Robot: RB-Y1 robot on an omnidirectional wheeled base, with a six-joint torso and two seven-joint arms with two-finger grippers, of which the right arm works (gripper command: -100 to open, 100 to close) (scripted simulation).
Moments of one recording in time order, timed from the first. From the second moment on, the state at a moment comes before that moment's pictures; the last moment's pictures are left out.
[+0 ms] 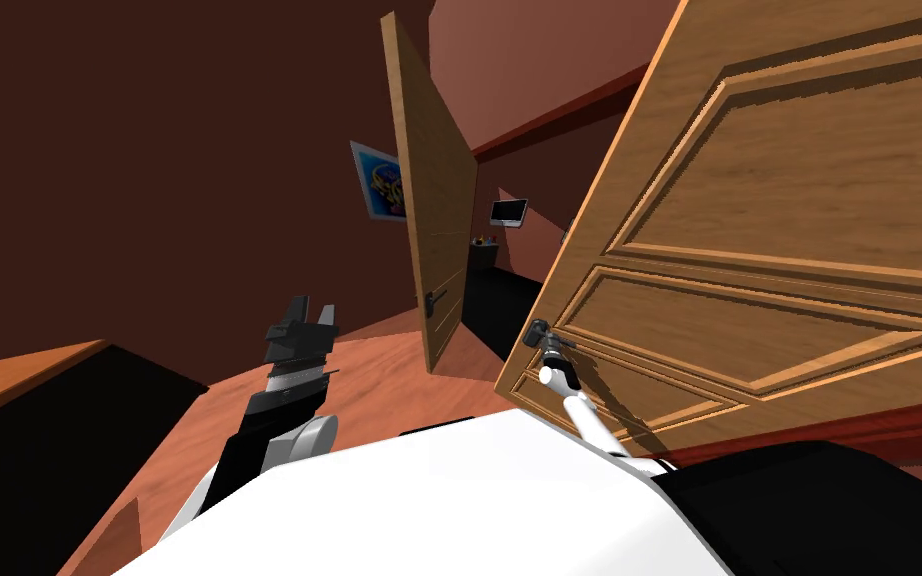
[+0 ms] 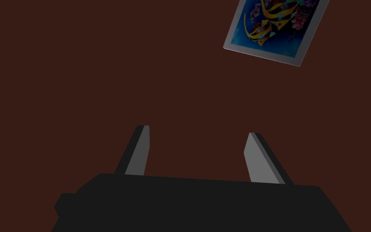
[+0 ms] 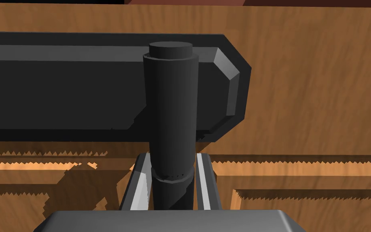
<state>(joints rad) 0.03 -0.47 -0.23 -1.01 -0.81 -0.44 0.27</state>
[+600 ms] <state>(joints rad) 0.04 -0.47 -0.16 -1.06 -0.79 -0.43 0.25</state>
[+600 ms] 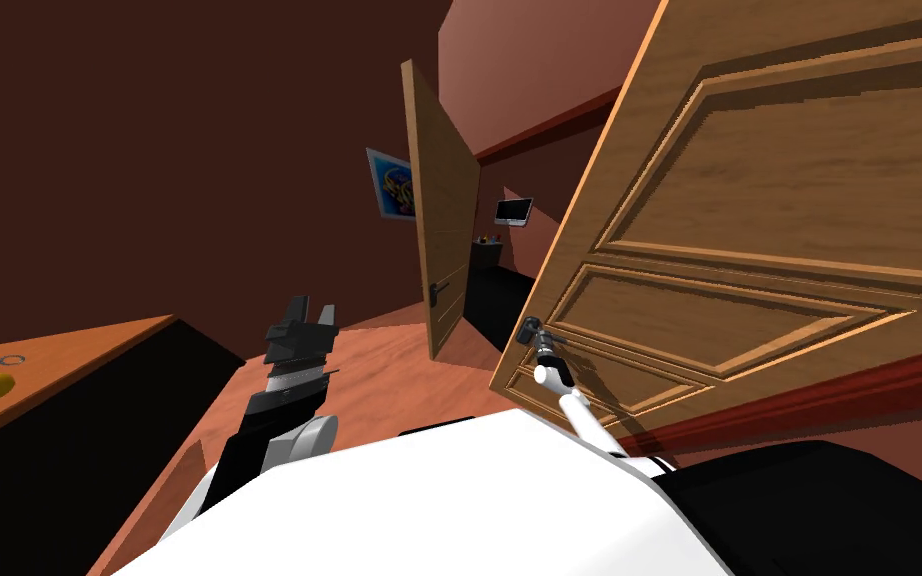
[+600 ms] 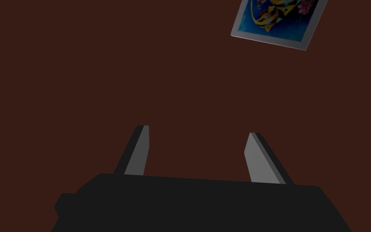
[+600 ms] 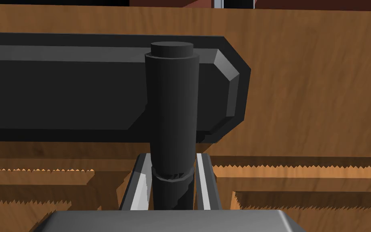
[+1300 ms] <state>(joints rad) 0.04 -0.47 -0.10 -1.10 -0.78 -0.42 0.23</state>
